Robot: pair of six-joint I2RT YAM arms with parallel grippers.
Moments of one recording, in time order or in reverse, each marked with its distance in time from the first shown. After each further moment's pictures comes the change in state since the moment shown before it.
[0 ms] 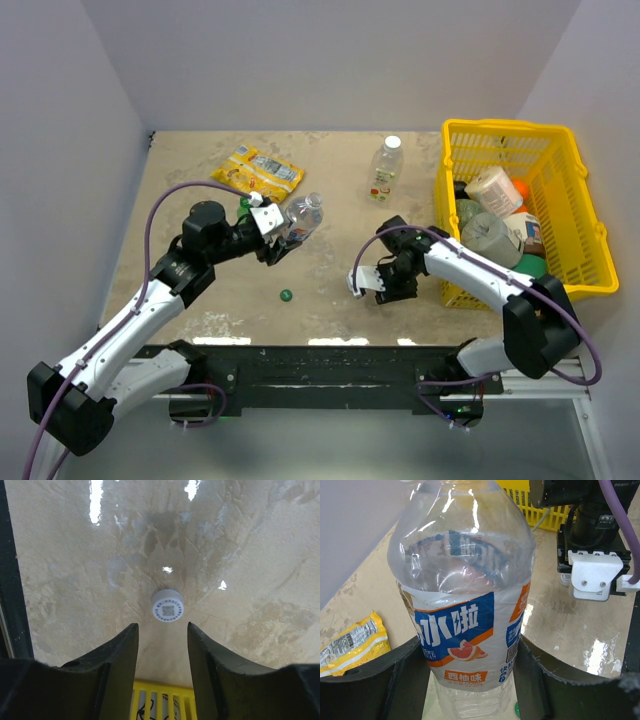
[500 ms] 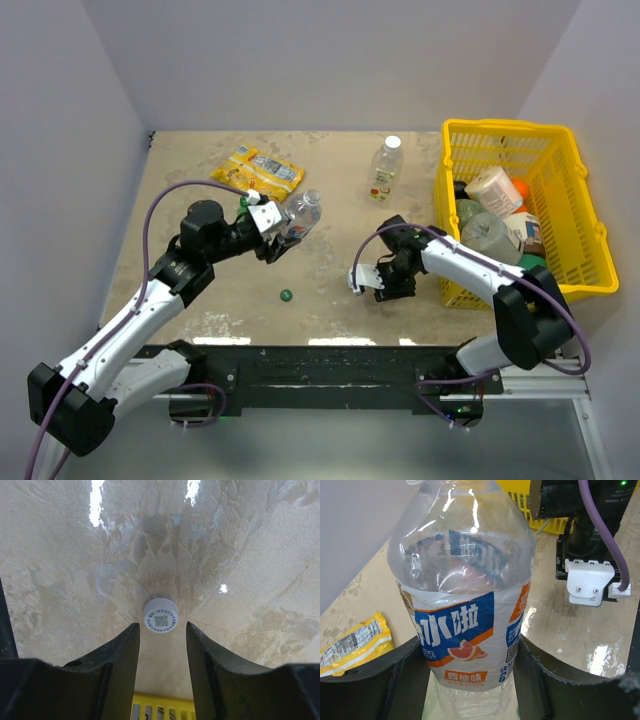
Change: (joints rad) left arm 0.014 0.000 0.000 0.017 0.002 -0.008; right arm -0.032 0.043 -0.026 0.068 -0.023 -0.019
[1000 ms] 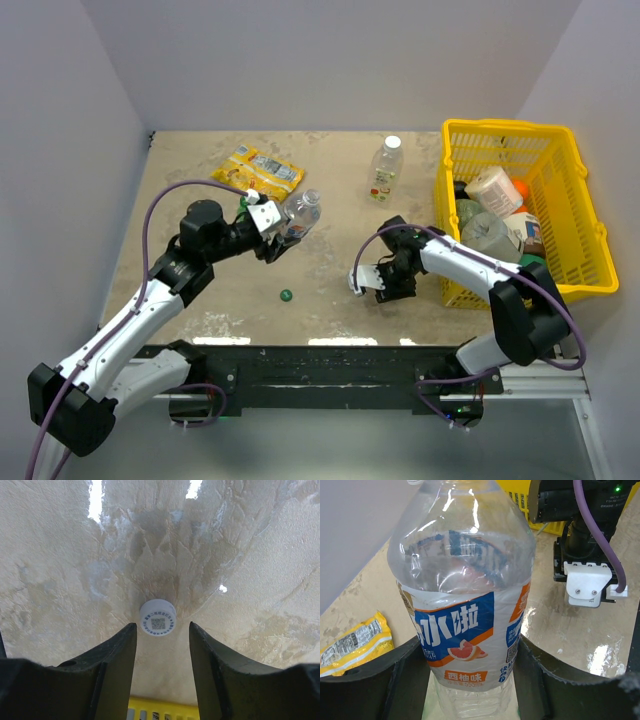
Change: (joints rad) left arm 0.005 0.000 0.000 0.000 0.005 -0.002; right arm -0.015 0.030 -0.010 0.021 0.000 -0.041
